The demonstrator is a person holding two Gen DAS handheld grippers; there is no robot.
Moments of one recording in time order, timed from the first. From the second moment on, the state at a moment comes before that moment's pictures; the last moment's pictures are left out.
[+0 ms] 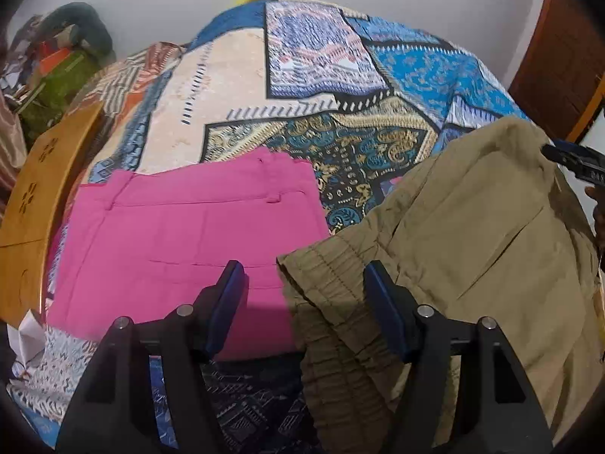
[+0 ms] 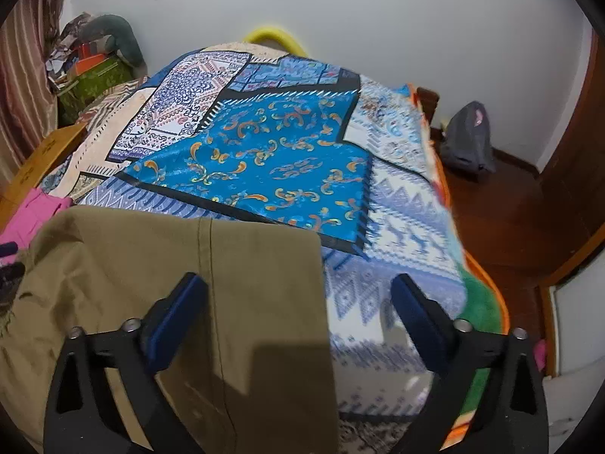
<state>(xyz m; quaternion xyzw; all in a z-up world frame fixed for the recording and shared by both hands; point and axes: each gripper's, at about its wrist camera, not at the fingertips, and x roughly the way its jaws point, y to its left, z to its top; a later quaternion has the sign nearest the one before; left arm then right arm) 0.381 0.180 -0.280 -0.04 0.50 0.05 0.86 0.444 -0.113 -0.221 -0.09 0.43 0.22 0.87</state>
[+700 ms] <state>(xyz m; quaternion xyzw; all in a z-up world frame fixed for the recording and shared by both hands) 0.387 0.165 -0.242 0.00 0.46 0.05 0.88 0.445 -0.108 -0.185 -0.06 0.40 0.21 0.89</state>
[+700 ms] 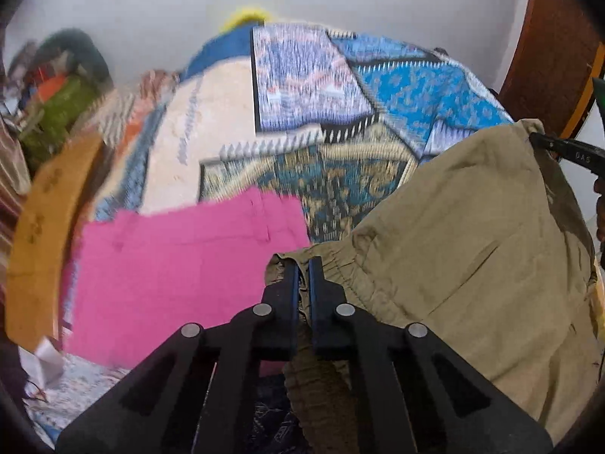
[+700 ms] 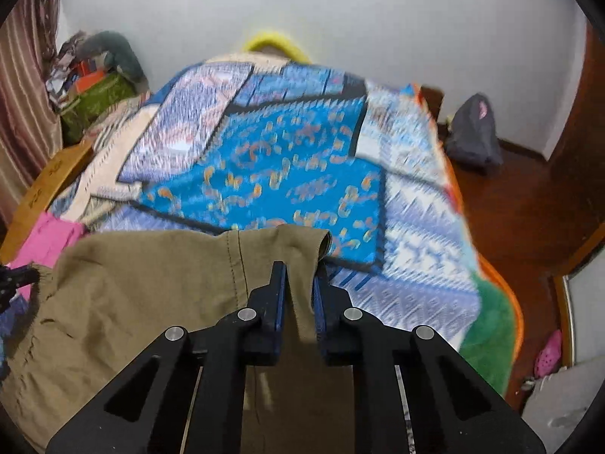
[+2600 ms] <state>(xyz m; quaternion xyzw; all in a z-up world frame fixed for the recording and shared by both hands) 0.095 0.092 -0.196 -0.01 0.45 0.01 0.89 0.137 -0.246 -0.210 0.03 0.44 0.19 0.88</state>
